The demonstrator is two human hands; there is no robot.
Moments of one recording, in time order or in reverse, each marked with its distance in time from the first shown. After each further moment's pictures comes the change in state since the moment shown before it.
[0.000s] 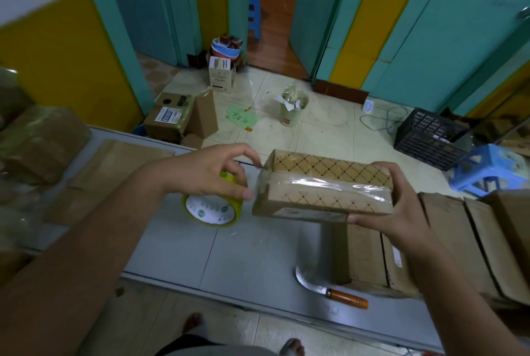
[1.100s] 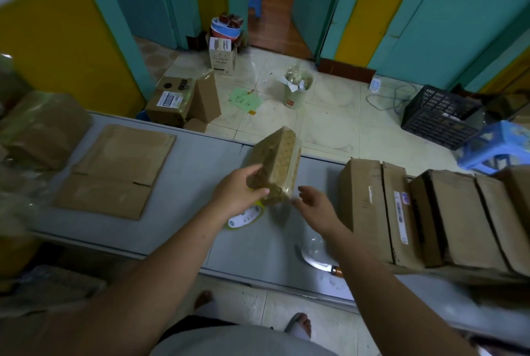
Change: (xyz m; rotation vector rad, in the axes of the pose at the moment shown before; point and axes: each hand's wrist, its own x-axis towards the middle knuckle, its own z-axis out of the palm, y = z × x) left_hand 0.067 -0.109 0.117 -0.030 0.503 -0.286; right_hand 0.023 0.137 0.130 -0.173 -0.122 0.495
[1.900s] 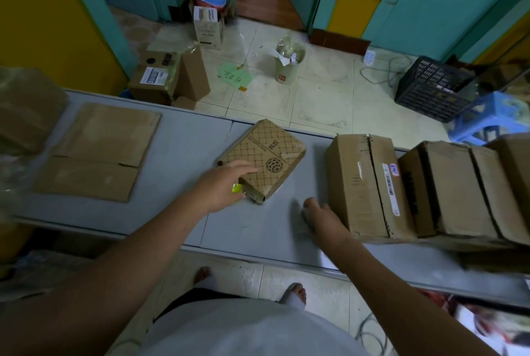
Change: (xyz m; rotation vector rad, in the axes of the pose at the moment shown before) left_hand -0.010 -0.042 0.000 0.405 -0.198 0.223; right_hand -0.049 0.068 0.000 -0.665 -0.134 0.036
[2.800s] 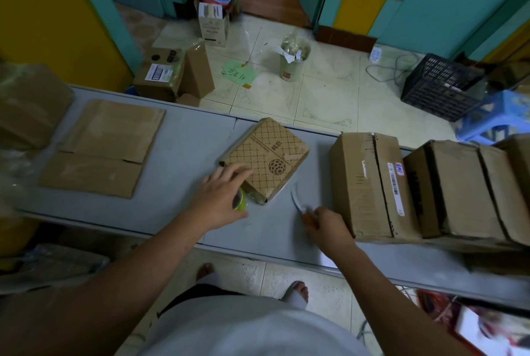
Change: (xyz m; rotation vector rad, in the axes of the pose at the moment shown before) left_hand -0.027 0.001 0.021 0.284 0.046 -0.039; right_hand 0.001 0.006 0.020 0.194 0.088 0.148
